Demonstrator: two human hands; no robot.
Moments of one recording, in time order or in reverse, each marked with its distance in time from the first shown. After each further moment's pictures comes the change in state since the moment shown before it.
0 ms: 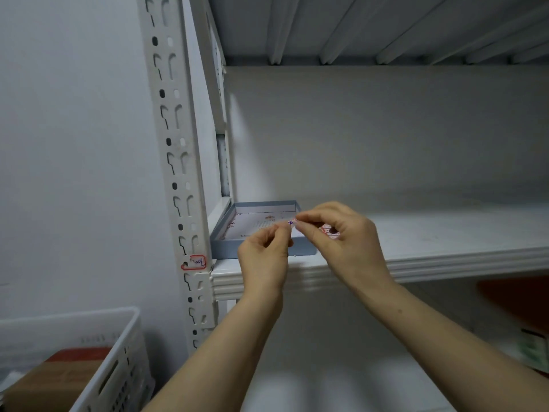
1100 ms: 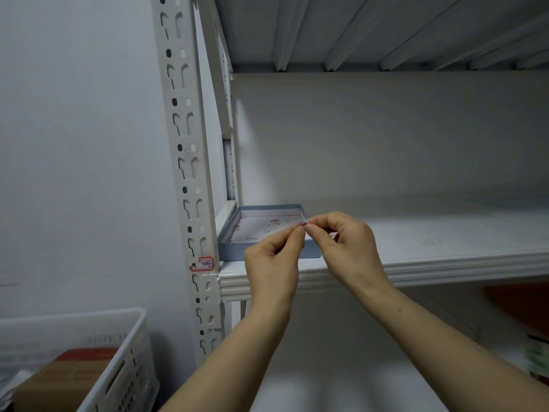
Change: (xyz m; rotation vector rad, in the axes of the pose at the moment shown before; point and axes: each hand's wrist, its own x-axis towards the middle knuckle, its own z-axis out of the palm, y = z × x) left_hand -0.019 0.010 -0.002 -0.008 -0.005 0.087; right_hand 0.001 -0.005 0.006 0.001 -0.043 0.231
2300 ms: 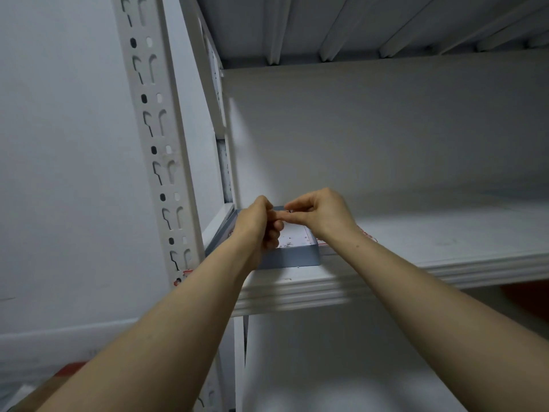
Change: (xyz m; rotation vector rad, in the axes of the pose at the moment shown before) left_hand 0.105 -0.003 0.011 0.175 -0.211 -0.384; right_hand 0.086 0.035 0.029 0.034 -0.225 0.147
